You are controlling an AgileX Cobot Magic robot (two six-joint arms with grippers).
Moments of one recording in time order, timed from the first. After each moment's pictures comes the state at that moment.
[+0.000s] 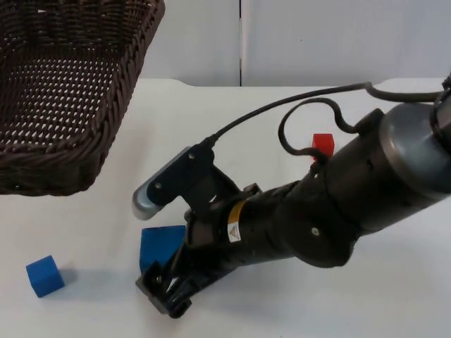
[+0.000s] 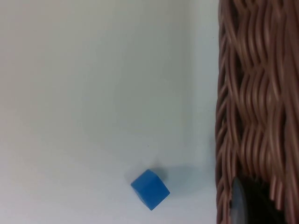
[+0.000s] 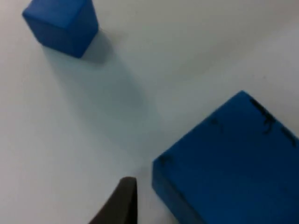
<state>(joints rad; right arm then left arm) 0.92 2.21 -1.12 -0.05 -0.23 -0.07 0.25 1.60 -1.26 -0.54 1.16 0.38</state>
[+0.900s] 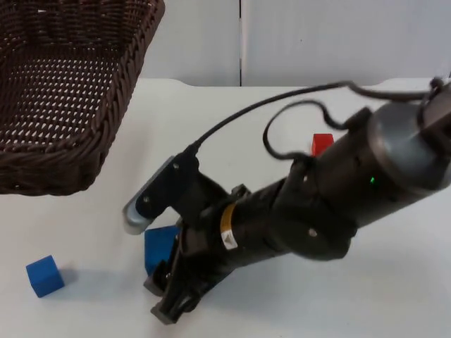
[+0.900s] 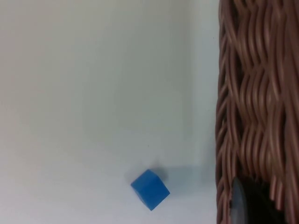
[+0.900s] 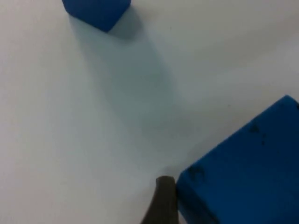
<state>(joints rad) 0.92 2.21 -1.16 -0.26 -0.15 0.03 0.25 1.60 -1.26 -0.54 1.16 0.38</state>
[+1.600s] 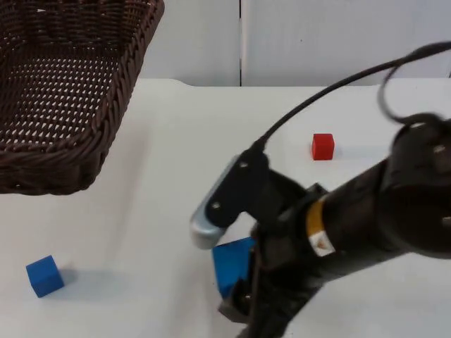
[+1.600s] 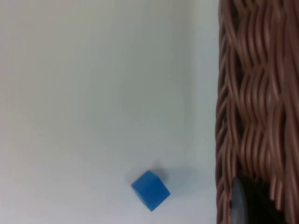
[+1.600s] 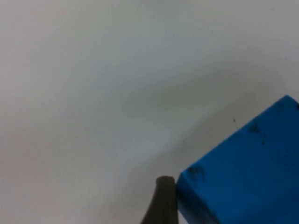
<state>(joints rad) 0.92 1.88 -0.85 -0.26 0.02 0.01 0.25 1.60 -1.26 -0.54 1.15 0.38</state>
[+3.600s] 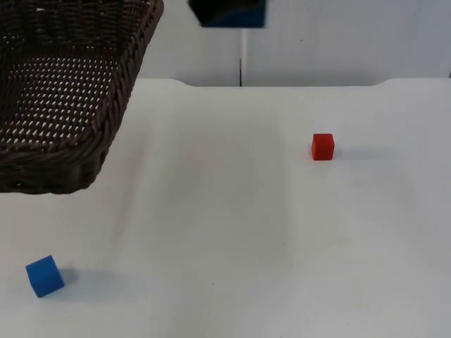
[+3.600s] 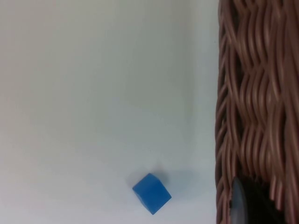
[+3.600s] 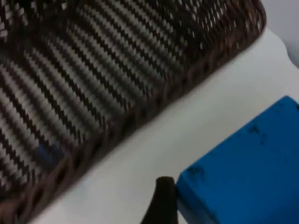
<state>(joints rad) 0.84 1.69 -1.53 -0.07 0.64 -0.04 0.25 1.60 -1.26 -0.54 1.14 0.38</state>
